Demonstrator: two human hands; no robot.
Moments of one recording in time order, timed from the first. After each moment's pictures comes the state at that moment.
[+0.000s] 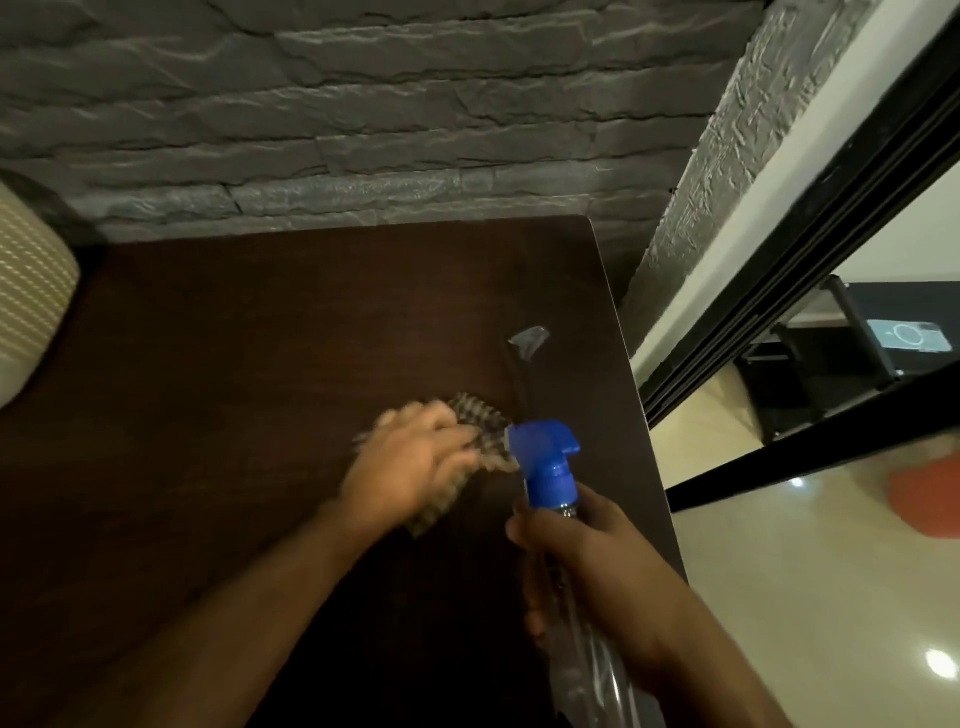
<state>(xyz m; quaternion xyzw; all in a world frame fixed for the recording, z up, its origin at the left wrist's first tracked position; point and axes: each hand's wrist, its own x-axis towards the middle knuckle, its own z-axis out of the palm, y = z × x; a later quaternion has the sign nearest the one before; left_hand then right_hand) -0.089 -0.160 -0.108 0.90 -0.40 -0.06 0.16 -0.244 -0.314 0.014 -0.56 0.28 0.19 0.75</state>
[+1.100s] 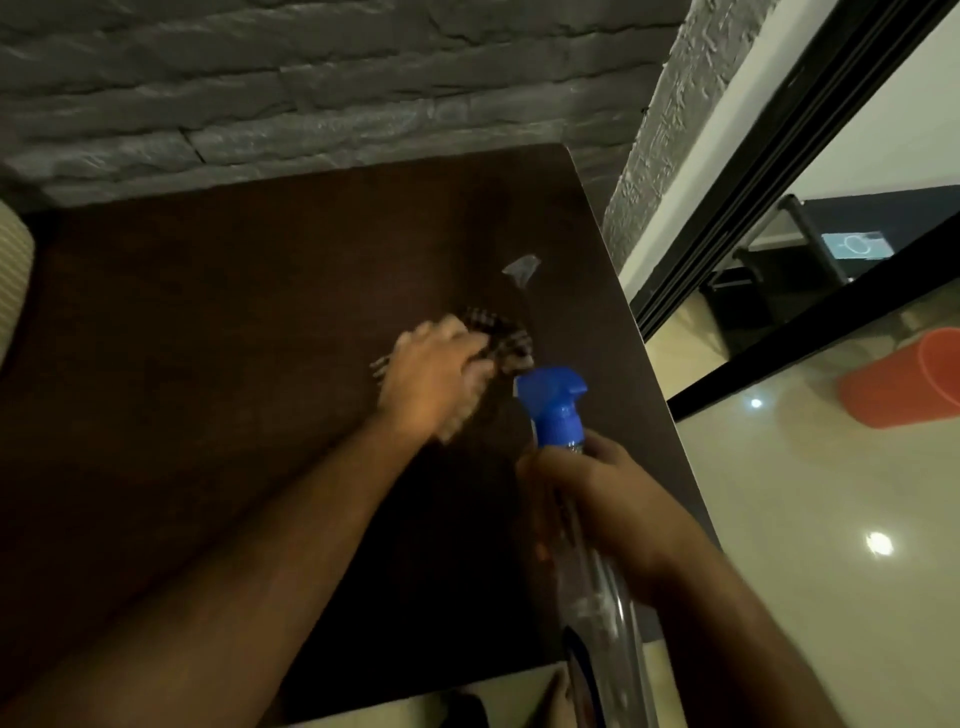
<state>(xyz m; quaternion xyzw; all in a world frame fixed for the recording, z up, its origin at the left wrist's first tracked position) -0.087 -0.176 -0.107 0.92 -0.36 -0.06 0.14 -0.269 -0.270 0.018 -0.56 0.34 0.16 0.74</state>
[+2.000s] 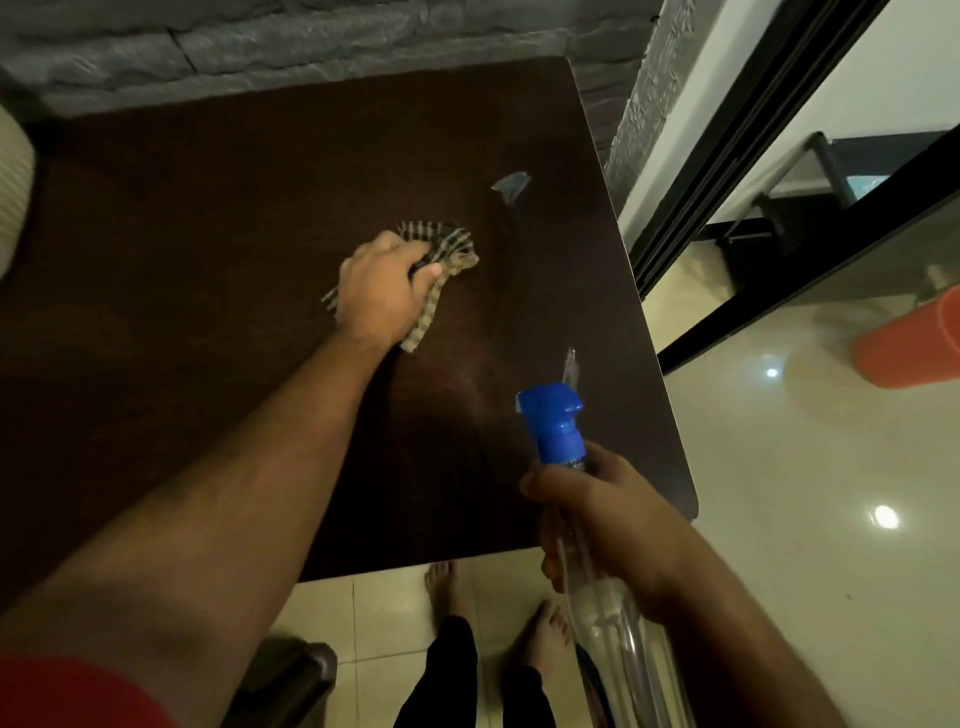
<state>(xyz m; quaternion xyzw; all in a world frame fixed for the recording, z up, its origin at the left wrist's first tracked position) -0.091 -0.160 -0.111 0.96 -0.26 0.00 0.15 -0.357 -0.267 0.007 -0.56 0.37 0.23 0.70</state>
